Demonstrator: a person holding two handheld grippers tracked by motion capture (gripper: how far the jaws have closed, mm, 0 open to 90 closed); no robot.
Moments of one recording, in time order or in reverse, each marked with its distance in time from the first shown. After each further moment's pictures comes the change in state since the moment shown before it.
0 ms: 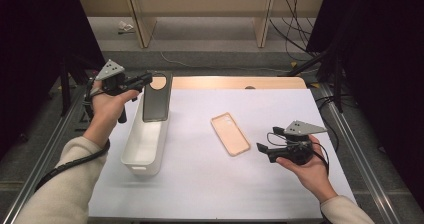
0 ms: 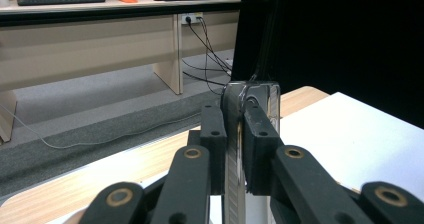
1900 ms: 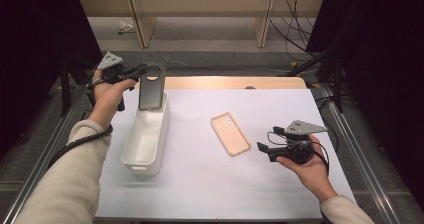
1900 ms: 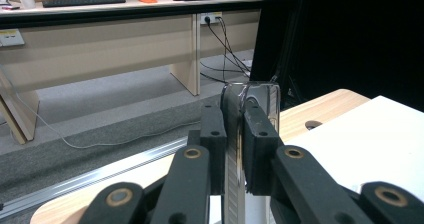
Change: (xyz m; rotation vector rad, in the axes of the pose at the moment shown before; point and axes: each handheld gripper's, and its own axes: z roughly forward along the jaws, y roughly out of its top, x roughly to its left) left arm 0.047 -0.005 0.034 -0.002 0.053 0.010; right arm -0.002 -0.001 0.001 -0.002 -0.004 0.008
